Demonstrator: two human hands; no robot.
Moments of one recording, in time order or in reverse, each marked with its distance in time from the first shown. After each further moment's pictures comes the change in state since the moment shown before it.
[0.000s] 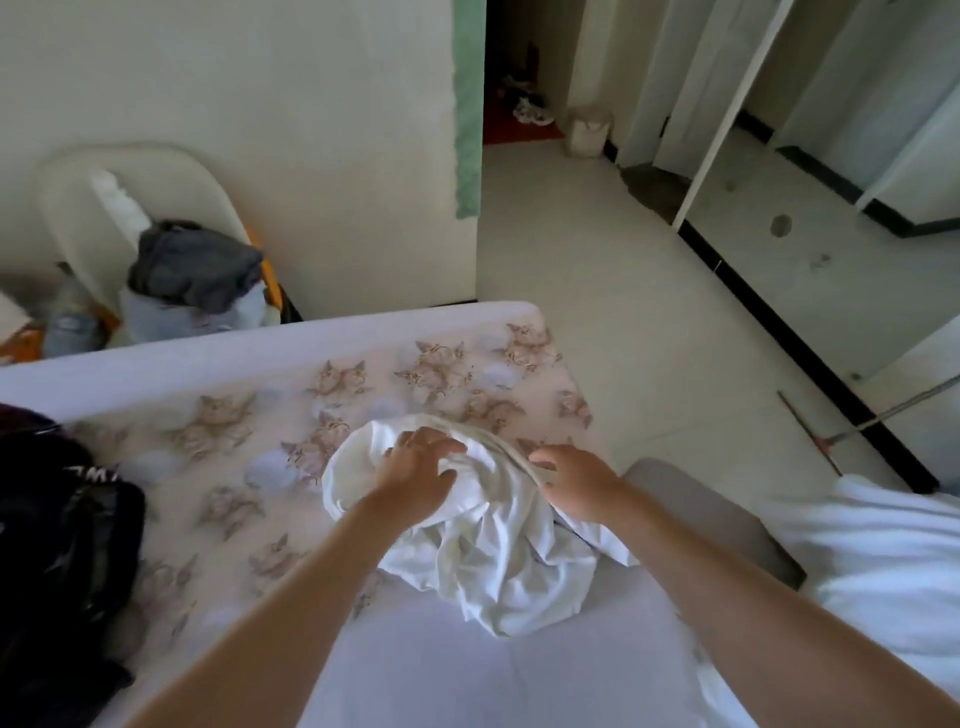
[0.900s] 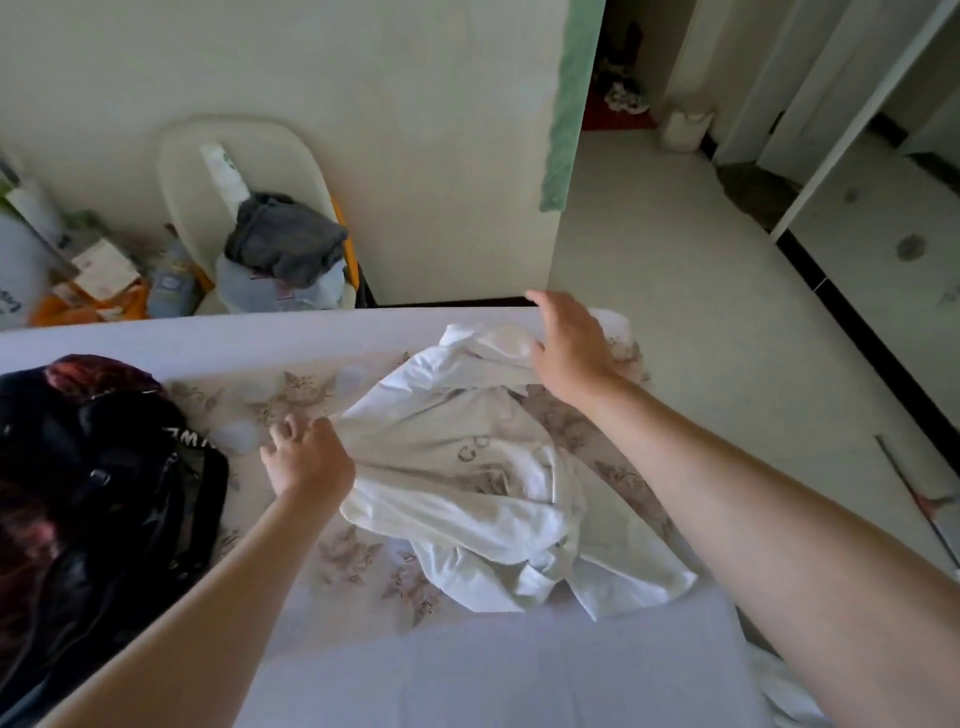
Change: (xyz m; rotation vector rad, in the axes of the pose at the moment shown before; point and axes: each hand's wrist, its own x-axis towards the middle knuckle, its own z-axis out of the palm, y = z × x) left_hand -0.032 -0.145 -0.076 0.235 0.248 -0.789; right_hand 0.119 -0.155 -0.066 -0.064 0.569 -0.408
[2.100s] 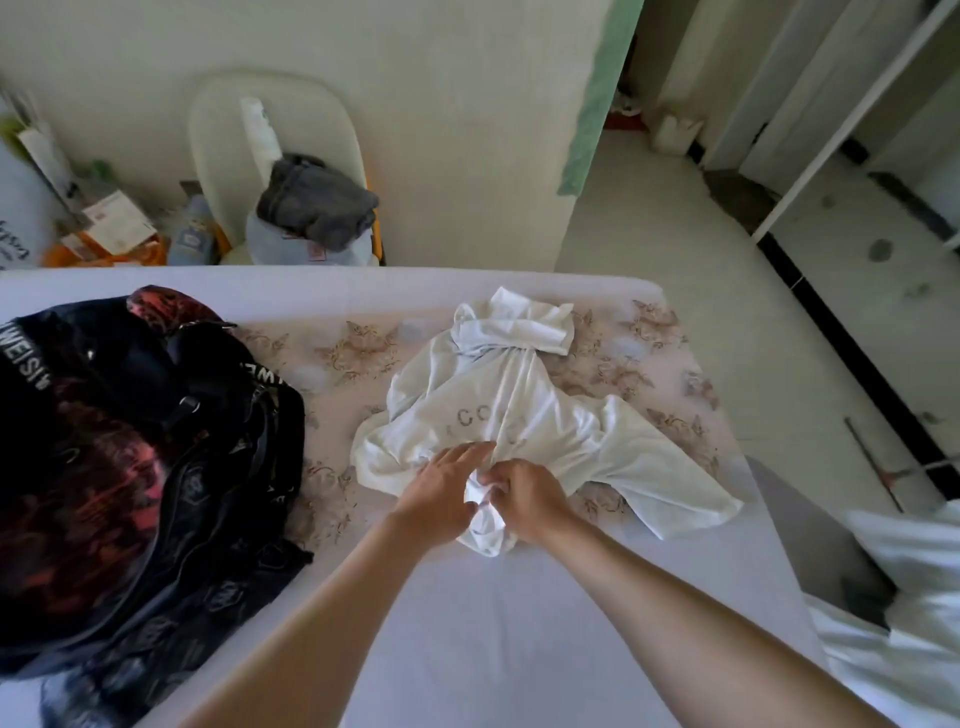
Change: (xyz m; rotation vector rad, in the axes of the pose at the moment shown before) left_hand -0.078 -0.084 0.065 -0.426 -0.373 0.742; right_hand -0.203 -0.142 0.154 0.207 -0.488 0.354
